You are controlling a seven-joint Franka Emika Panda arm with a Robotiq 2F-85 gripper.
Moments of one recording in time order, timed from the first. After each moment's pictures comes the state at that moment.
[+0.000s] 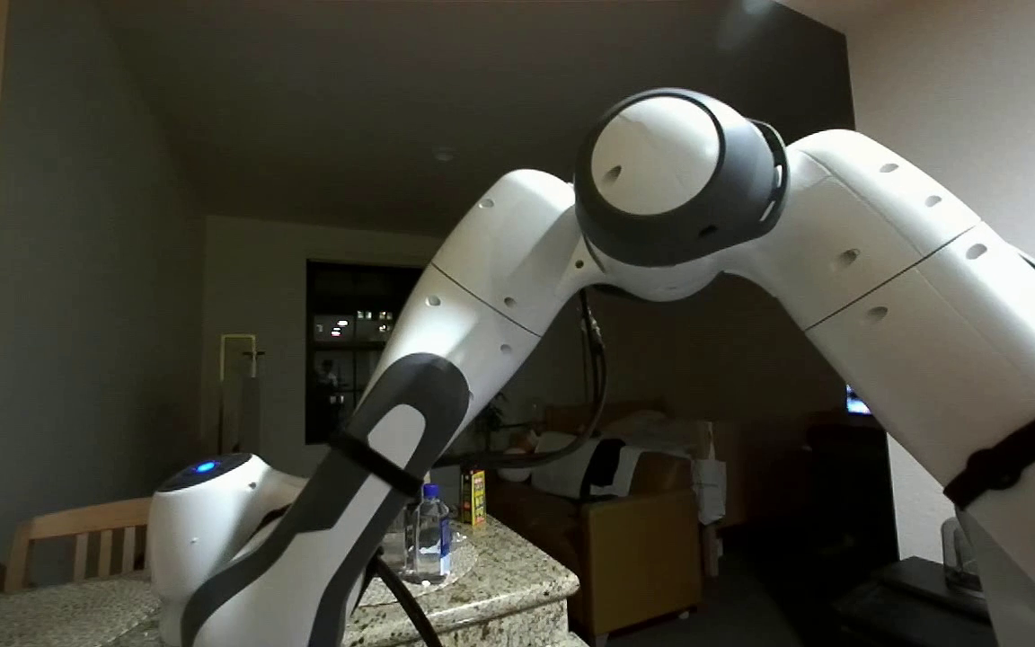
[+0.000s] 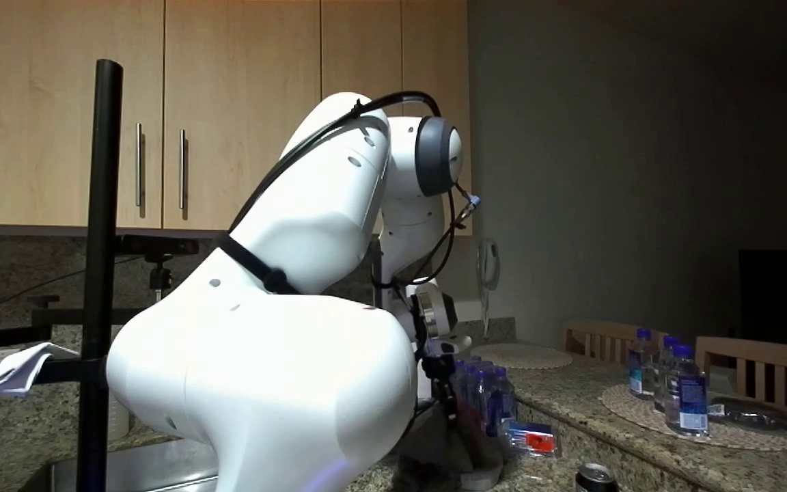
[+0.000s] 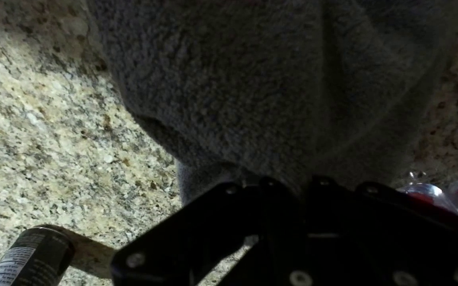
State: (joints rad) arm 0.45 0.54 0.12 -1.93 -0.46 2.50 1.53
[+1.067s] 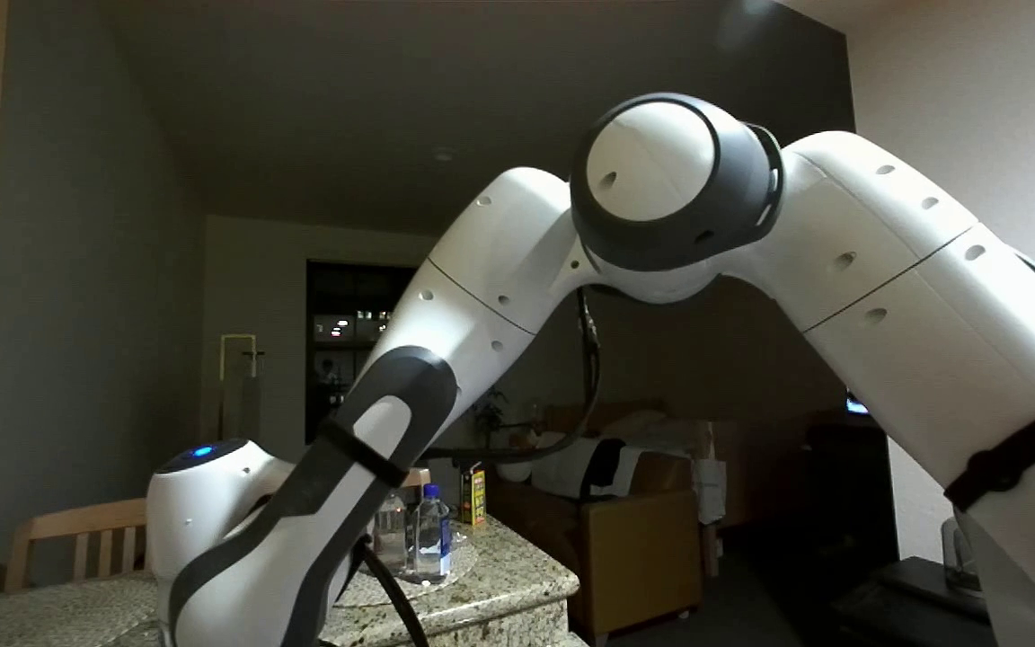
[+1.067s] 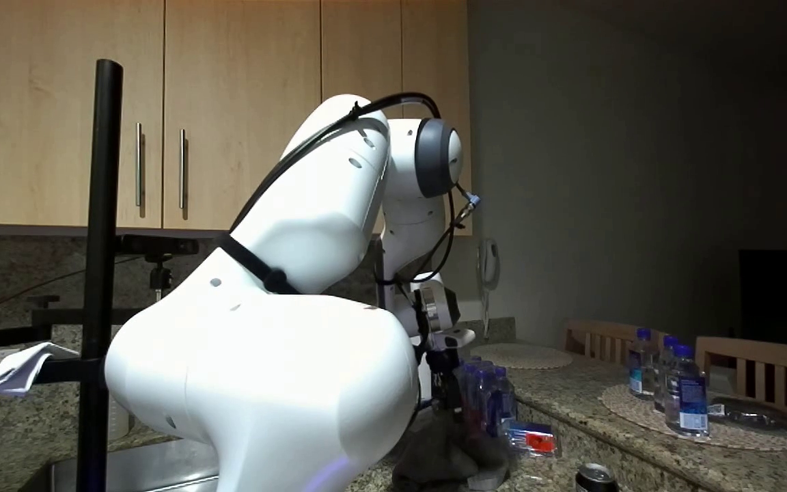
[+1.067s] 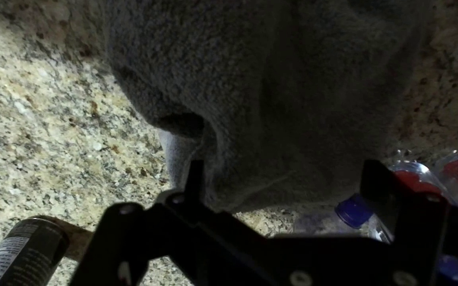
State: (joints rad) arm 0.46 0.55 0.10 -1.88 -0.42 2.48 1.51
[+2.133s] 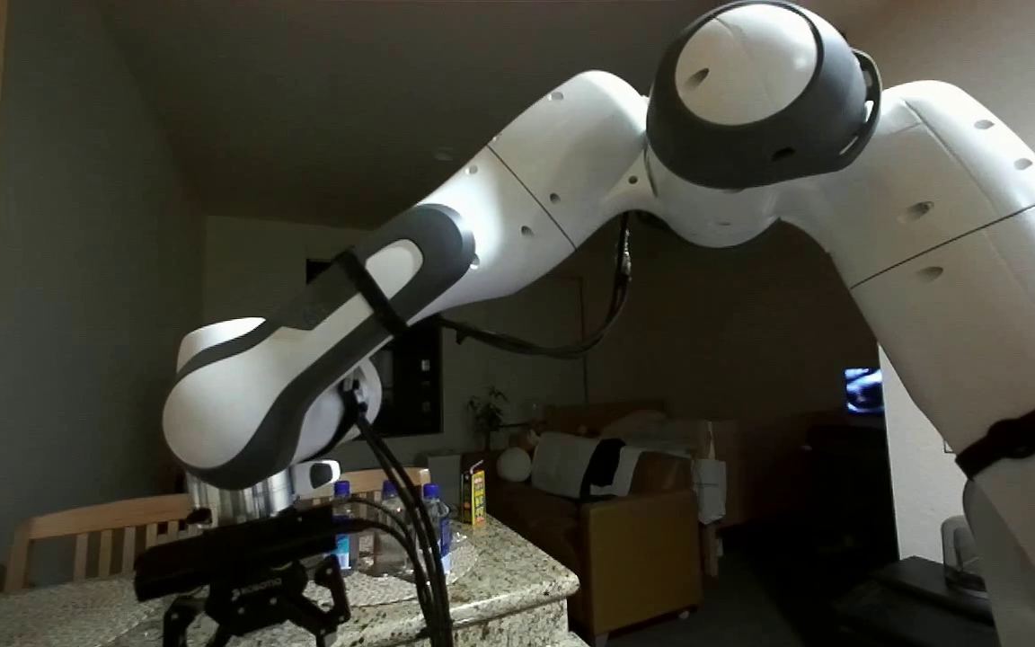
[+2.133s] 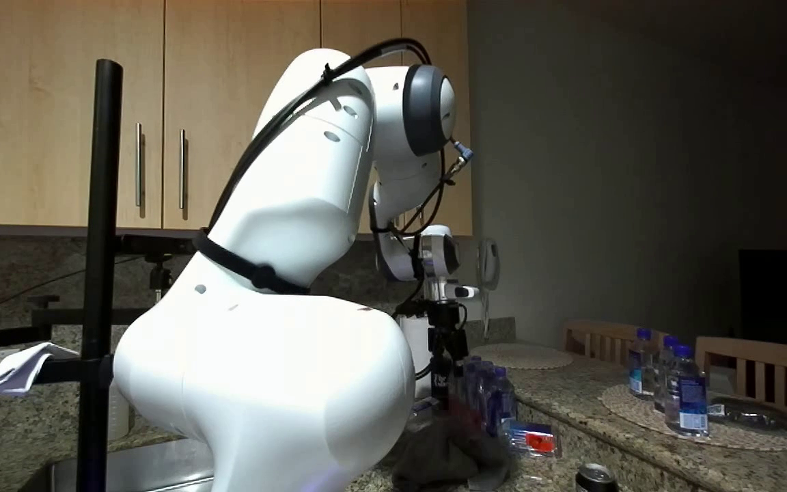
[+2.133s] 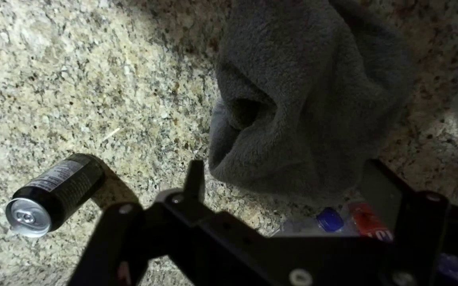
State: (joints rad) arm 0.40 0.35 0.17 -1.87 -0.19 2.13 1.00
